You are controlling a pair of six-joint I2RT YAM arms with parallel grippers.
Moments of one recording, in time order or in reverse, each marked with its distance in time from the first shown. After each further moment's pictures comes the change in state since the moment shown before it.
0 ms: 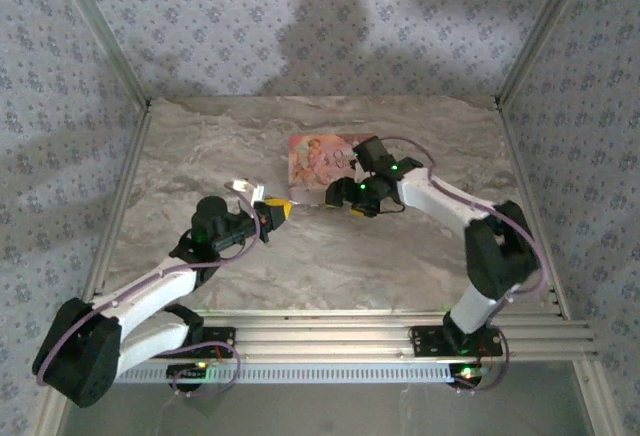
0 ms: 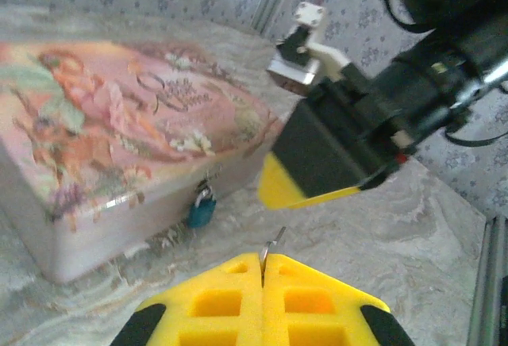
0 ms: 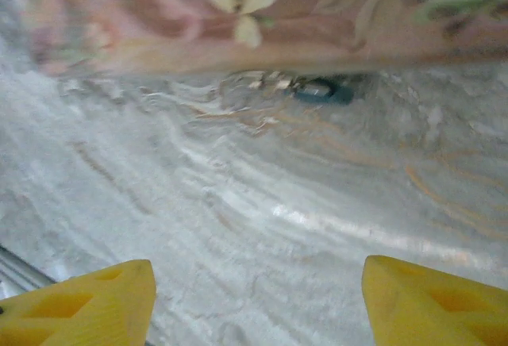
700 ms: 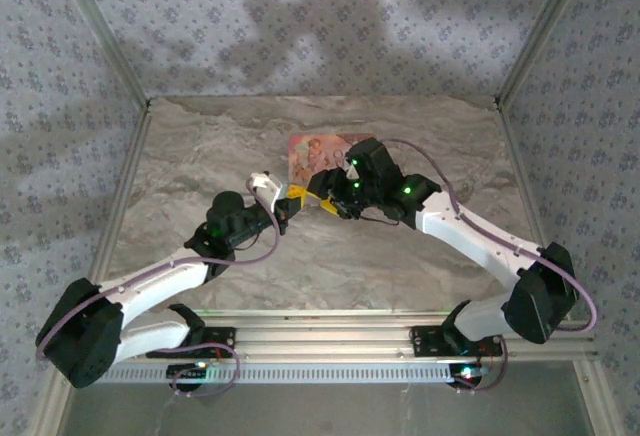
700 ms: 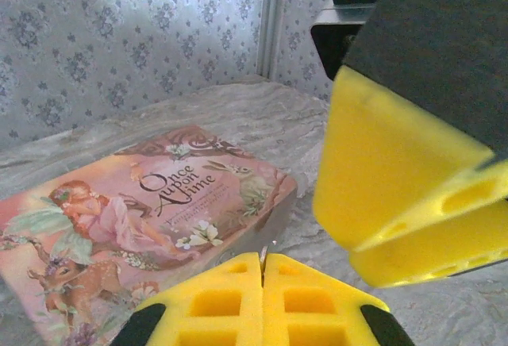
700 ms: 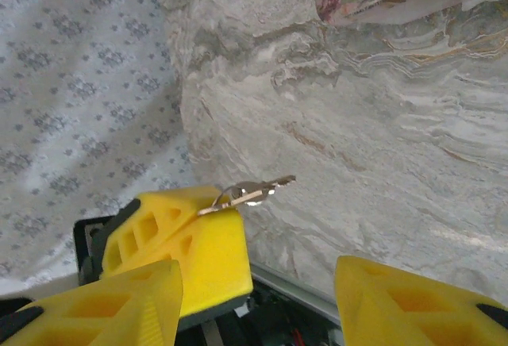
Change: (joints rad) left arm -0.156 0.101 0.095 0.098 -0.194 0.249; right arm 0.179 -0.220 -0.018 0.189 0.028 0.513
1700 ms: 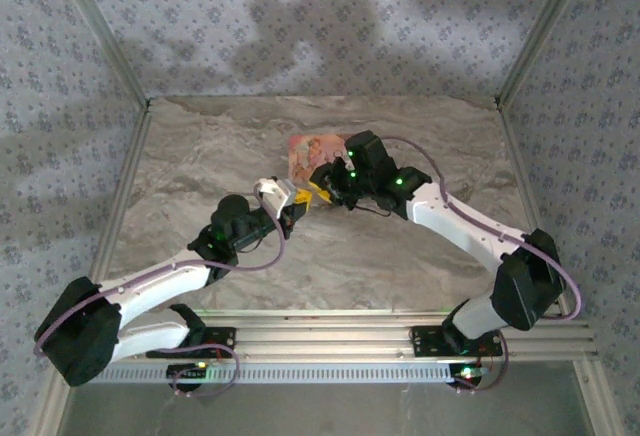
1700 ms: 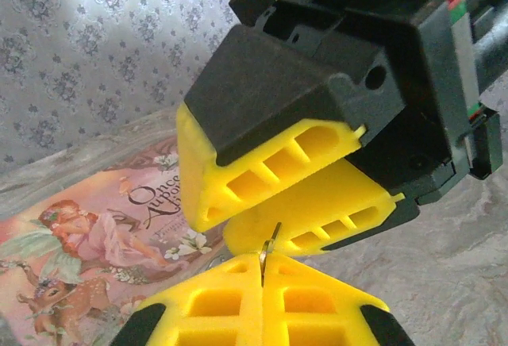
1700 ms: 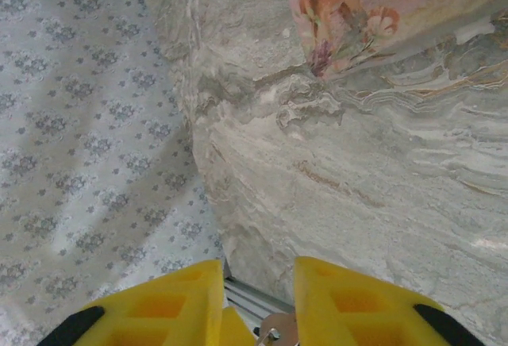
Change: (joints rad) left arm -0.063 -0.001 0.003 -0.003 -0.040 0.080; right arm -0.040 0.092 0.037 0.056 0.024 0.107
